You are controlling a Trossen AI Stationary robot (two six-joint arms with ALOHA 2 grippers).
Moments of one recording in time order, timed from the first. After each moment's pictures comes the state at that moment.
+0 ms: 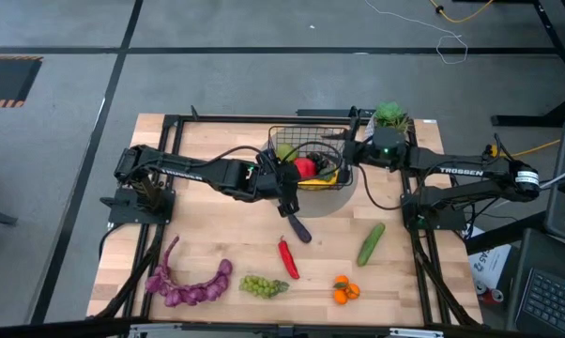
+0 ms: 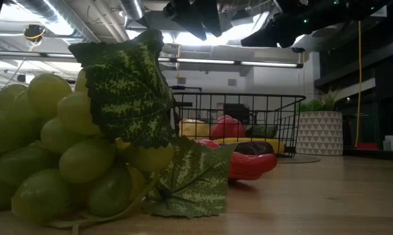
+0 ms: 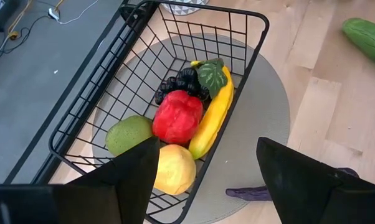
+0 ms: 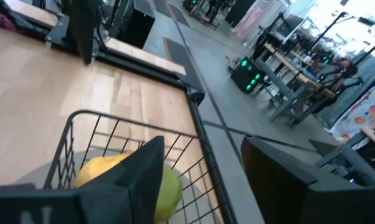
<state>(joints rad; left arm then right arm) -0.13 1.77 1.69 -0.75 -0.62 -0.28 -0.27 1.07 0.71 0.16 0.06 -0.50</state>
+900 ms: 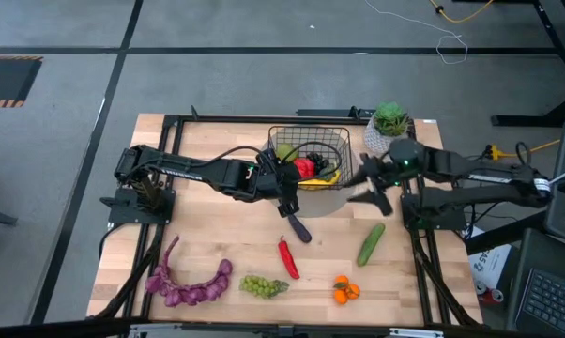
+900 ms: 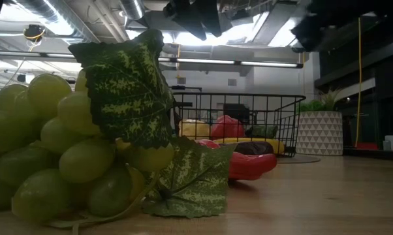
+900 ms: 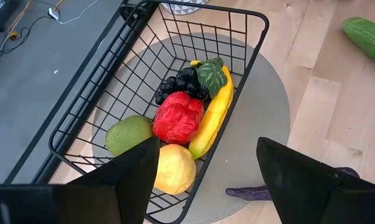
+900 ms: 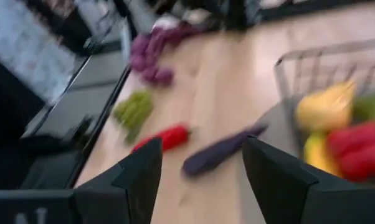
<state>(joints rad) -0.13 1.77 1.69 -0.75 -0.62 -0.28 -0.17 0.80 0.71 -0.36 -0.42 0.11</state>
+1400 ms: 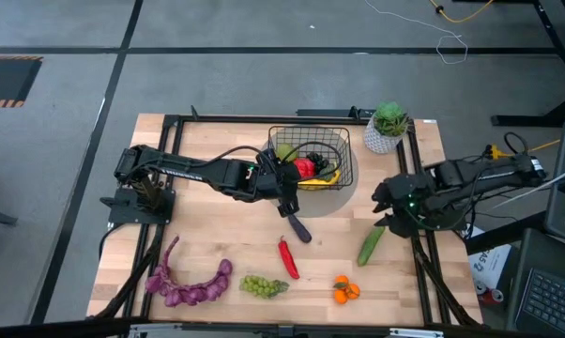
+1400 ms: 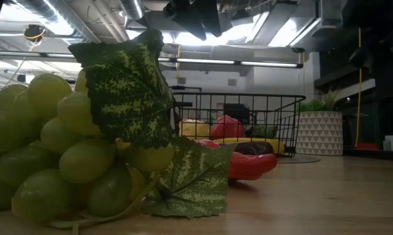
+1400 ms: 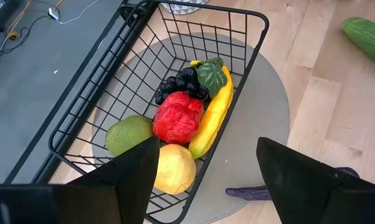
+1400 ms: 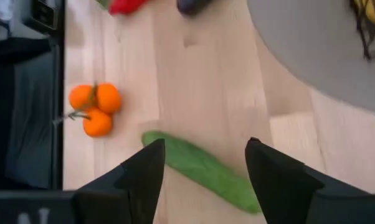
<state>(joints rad) -0.13 1.77 1.69 -0.75 -0.62 -0.28 0.19 0.73 0.71 -0.93 -0.16 0.44</state>
